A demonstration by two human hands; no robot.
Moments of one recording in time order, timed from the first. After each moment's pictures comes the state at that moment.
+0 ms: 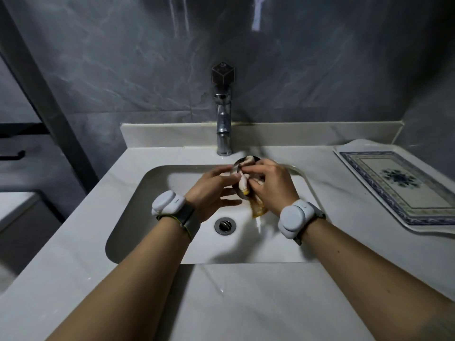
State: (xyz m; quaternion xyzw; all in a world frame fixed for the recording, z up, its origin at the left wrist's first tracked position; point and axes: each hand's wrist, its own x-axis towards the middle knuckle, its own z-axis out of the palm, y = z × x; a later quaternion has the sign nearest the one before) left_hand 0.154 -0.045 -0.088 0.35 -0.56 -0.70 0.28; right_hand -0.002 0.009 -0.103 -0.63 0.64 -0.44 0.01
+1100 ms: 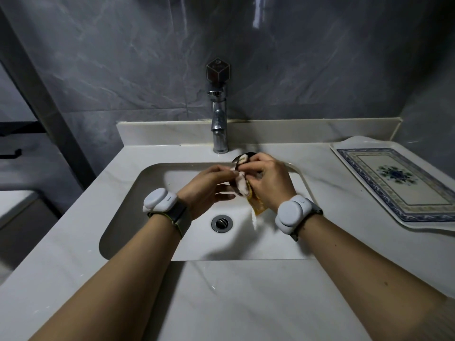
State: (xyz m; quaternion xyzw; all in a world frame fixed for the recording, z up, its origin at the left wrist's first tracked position) left_hand 0.154 -0.043 -0.086 0.35 -0.58 -0.69 0.27; right_hand -0.006 0.010 -0.102 -0.62 0.62 -0.48 0.02
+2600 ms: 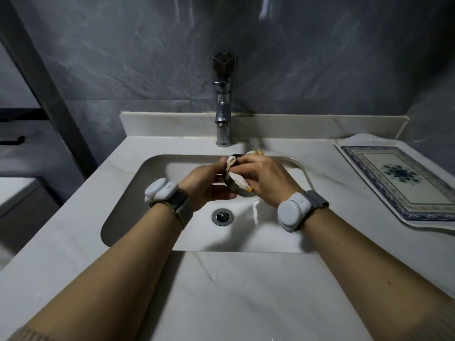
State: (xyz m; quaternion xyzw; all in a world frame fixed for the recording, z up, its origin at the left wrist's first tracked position) left_hand 0.158 -0.047 -0.090 0.39 -0.52 -0.71 0.26; right_hand -0.007 0.016 -0.090 -0.78 0.56 -0.28 -0.02
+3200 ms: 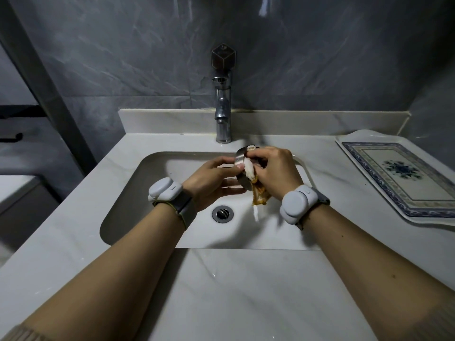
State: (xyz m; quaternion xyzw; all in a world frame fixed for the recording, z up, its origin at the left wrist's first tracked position) left_hand 0.151 -0.037 -0.089 0.35 -0.54 -0.72 0.28; right_hand -0.010 0.013 -0.096 -0.63 0.63 -0.45 -0.03
